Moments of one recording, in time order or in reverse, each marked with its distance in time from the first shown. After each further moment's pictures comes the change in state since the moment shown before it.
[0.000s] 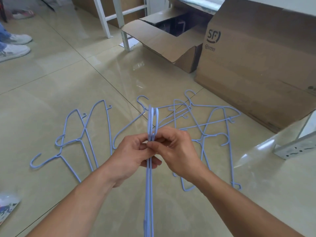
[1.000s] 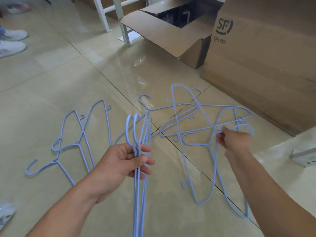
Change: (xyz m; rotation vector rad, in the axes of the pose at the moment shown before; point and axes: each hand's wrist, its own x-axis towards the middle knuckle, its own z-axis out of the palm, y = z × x) left_hand 0.020 -0.016 -0.034 -0.044 0.084 -0.148; right_hand 0.058 0.174 -0.106 0.359 0.839 0.813
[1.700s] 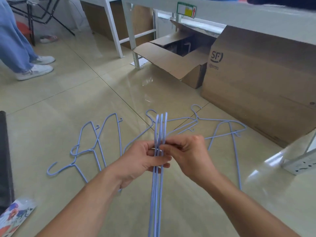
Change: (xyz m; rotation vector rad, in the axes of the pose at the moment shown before) left_hand -0.049 0.036 0.027 0.044 -0.174 0.117; right_hand -0.227 -0.050 0.003 -0.460 -0.786 -0.979
